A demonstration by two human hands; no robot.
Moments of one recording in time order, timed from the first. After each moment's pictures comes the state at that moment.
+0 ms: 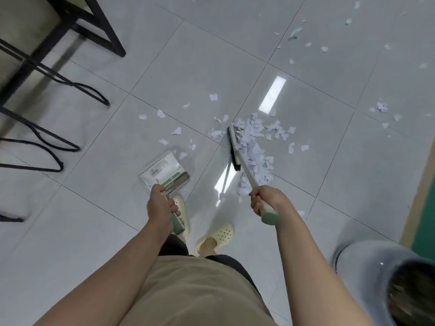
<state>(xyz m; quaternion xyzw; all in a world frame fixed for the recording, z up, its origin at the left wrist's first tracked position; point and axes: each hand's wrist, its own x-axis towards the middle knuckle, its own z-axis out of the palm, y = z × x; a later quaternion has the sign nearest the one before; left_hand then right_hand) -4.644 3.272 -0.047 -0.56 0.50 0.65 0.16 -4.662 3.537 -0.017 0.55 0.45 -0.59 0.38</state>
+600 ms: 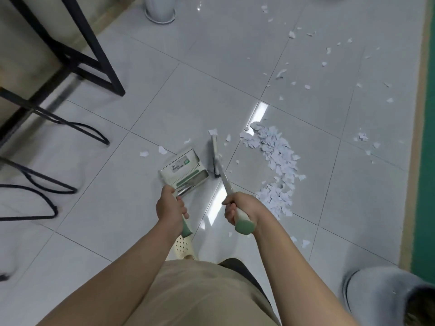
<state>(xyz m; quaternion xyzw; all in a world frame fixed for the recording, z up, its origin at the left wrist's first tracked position) -4.804 3.199 -0.010 -0.53 0.50 0.66 0.18 -4.789 3.376 0.030 0.51 0.41 -0.67 0.35</state>
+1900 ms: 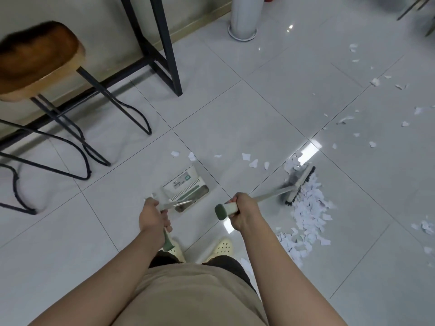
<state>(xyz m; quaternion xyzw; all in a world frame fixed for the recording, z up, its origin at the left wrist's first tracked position) -4.849 3.232 -0.018 -0.65 0.42 0.63 0.02 -4.940 3.421 -0.001 0.50 0.46 -0.66 0.30</state>
